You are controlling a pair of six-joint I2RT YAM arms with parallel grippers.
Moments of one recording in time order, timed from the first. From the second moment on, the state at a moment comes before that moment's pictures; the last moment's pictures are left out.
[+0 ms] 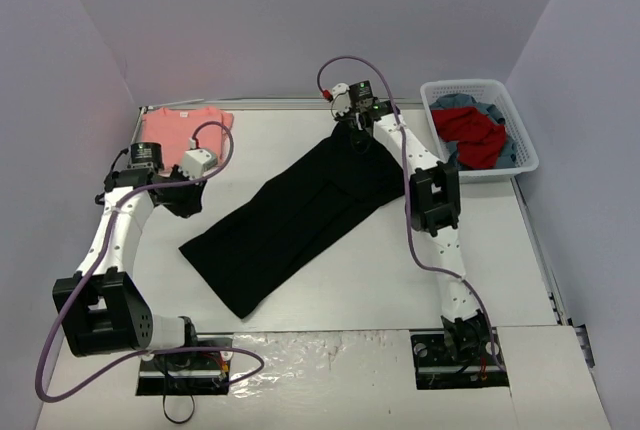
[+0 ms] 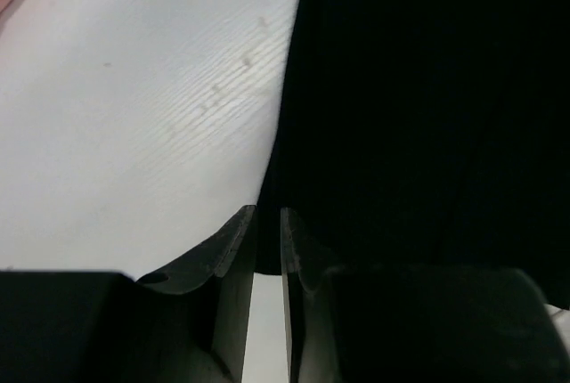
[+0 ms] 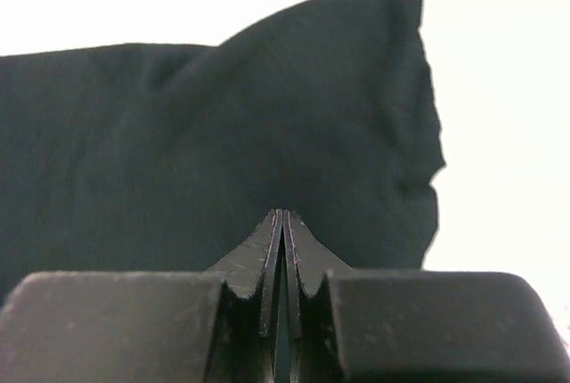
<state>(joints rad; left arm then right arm) 0.14 1.34 1.12 -0.81 0.43 0.64 0.37 2.57 2.38 -0.68 0.00 -0.39</state>
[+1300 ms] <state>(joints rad) -0.26 1.74 1.09 -0.75 0.34 0.77 0.29 1.98 1.53 -0.71 0.11 -0.32</state>
